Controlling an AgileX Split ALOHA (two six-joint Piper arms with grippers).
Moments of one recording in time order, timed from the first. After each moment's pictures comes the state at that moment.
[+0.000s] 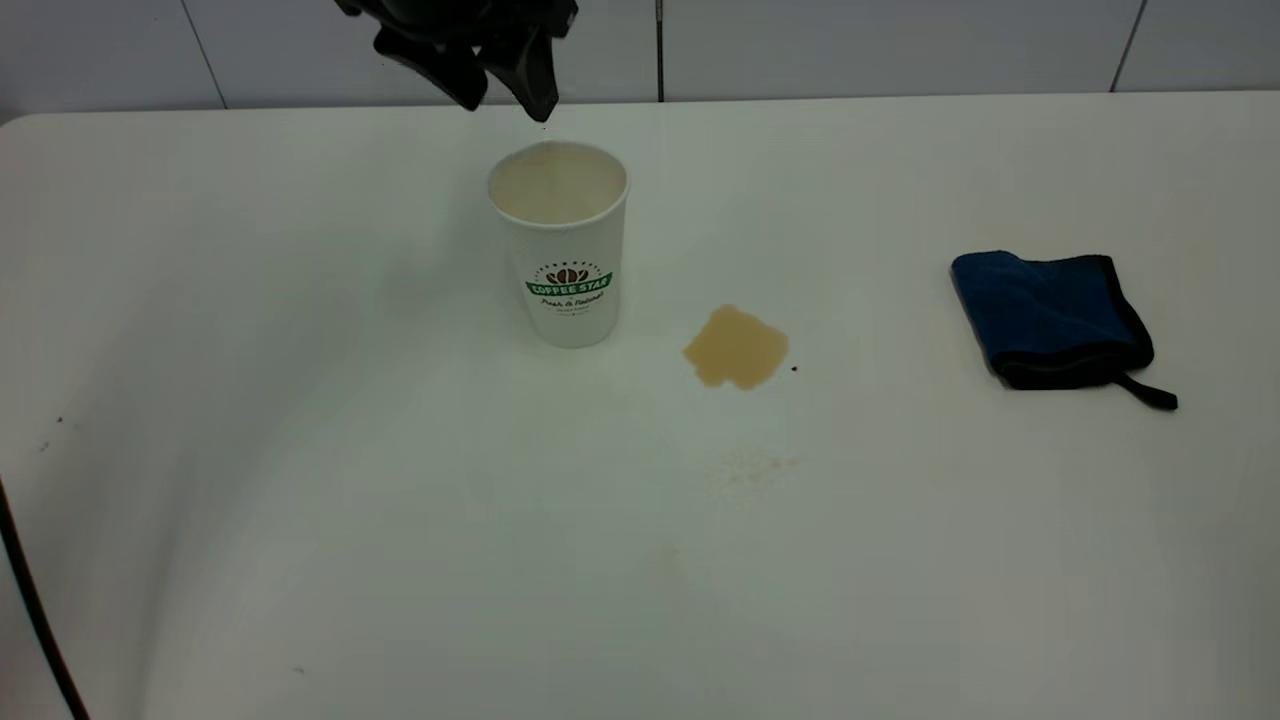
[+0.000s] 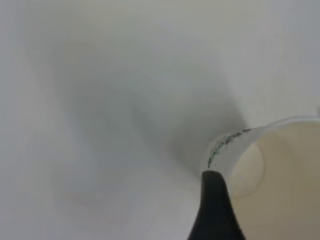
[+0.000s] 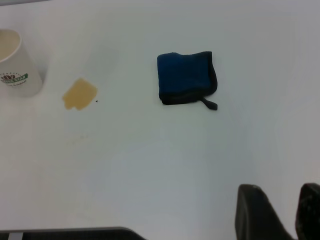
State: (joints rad) left arm -0.36 2.26 -1.77 -0.21 0.61 0.23; right arm 0.03 -0.02 -0.47 0.00 1.12 0.17
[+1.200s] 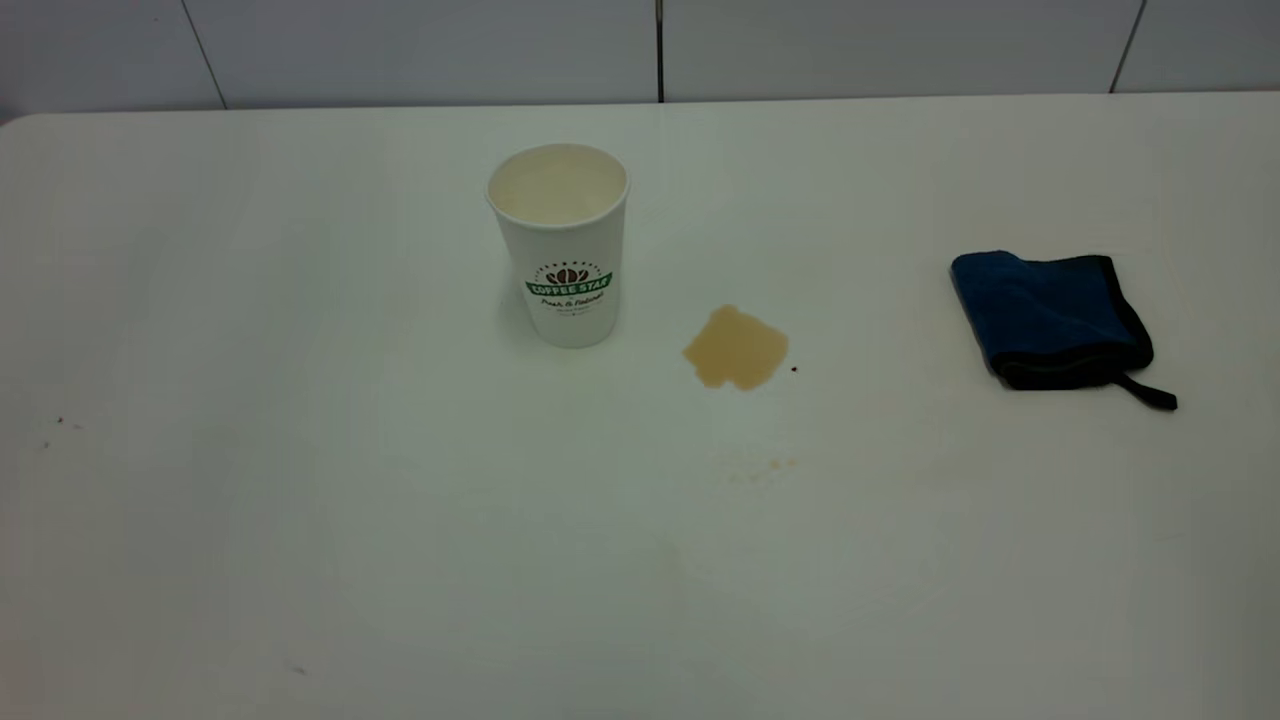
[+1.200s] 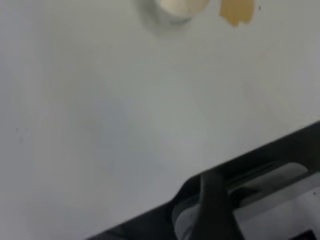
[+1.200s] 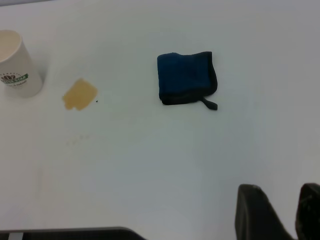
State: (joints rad) left arm -0.50 1.26 -1.31 -0.04 1.17 -0.08; right arm 0.03 -0.02 -0.47 0.00 1.12 0.17
